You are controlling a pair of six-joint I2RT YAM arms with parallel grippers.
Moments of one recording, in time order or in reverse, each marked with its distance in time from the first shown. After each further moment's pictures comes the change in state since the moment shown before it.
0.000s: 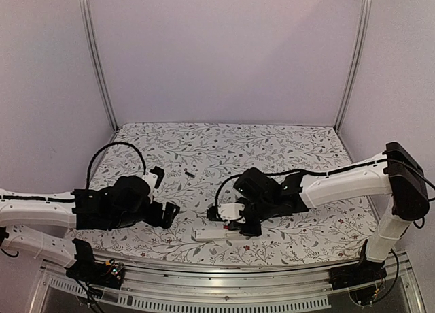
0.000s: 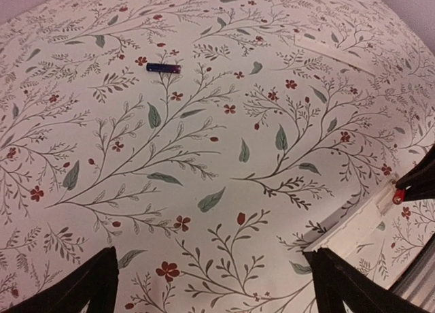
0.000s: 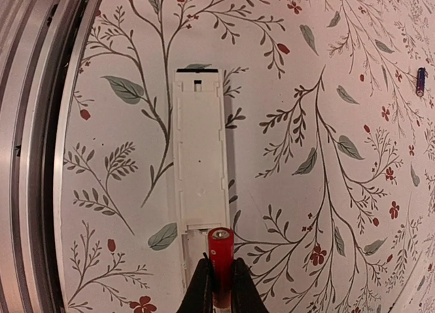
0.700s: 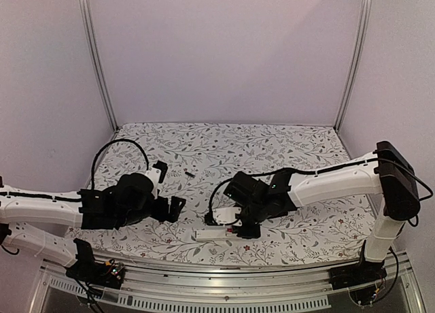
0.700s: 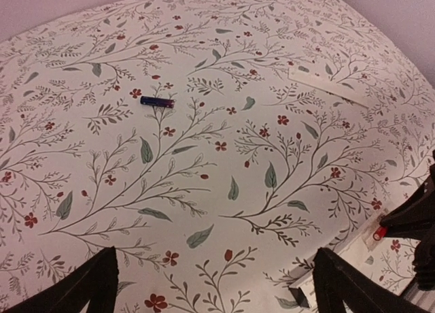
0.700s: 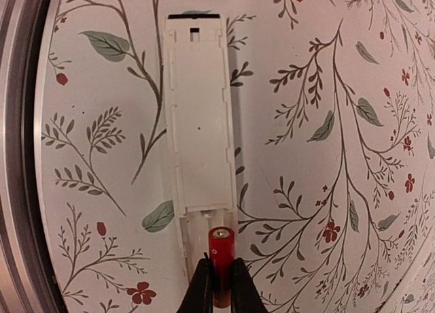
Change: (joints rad) left arm 0.002 0.066 0.005 0.159 -0.043 0.015; right arm 0.040 0.090 0.130 -0.200 0.124 0.032
